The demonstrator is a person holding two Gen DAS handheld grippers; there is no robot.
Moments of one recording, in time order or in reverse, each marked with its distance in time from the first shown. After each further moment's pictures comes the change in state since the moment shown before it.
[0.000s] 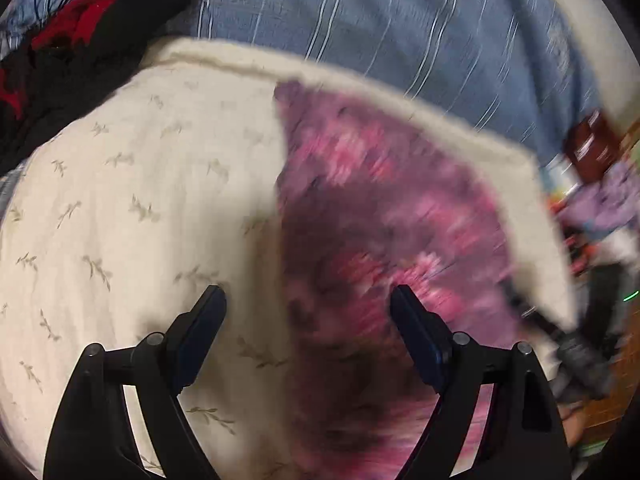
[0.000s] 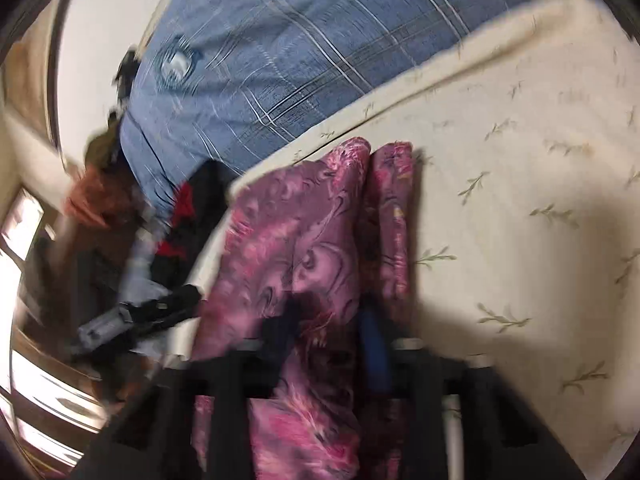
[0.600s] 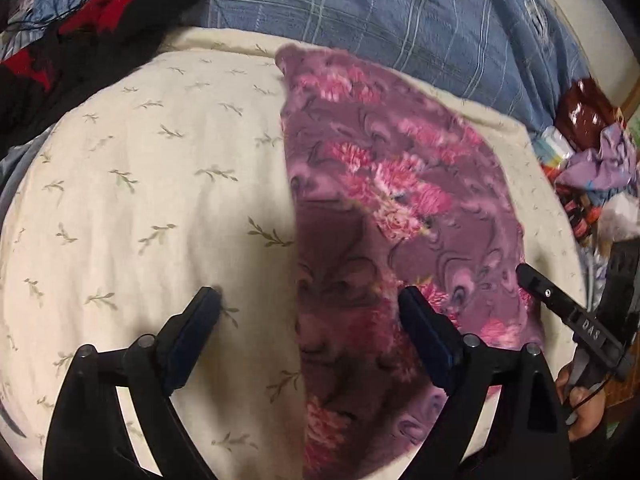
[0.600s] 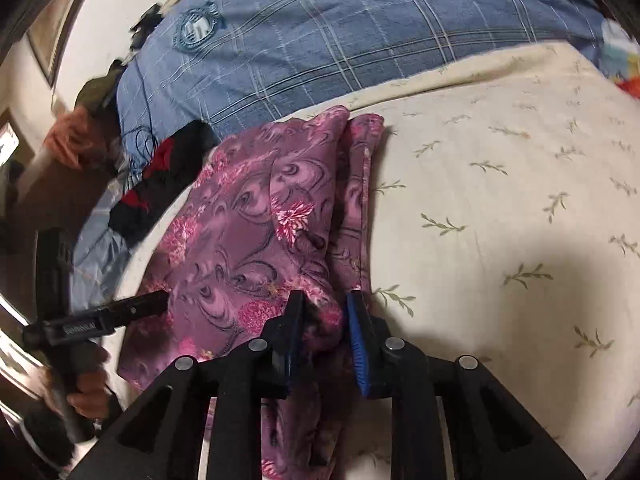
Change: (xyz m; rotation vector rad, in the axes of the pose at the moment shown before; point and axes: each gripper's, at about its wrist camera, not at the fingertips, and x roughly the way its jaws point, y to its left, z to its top) left arm -0.034 -0.001 -0.055 0.014 -0.042 -0.007; right arm -0.043 0.007 -0.048 -0.070 -0.017 -0.097
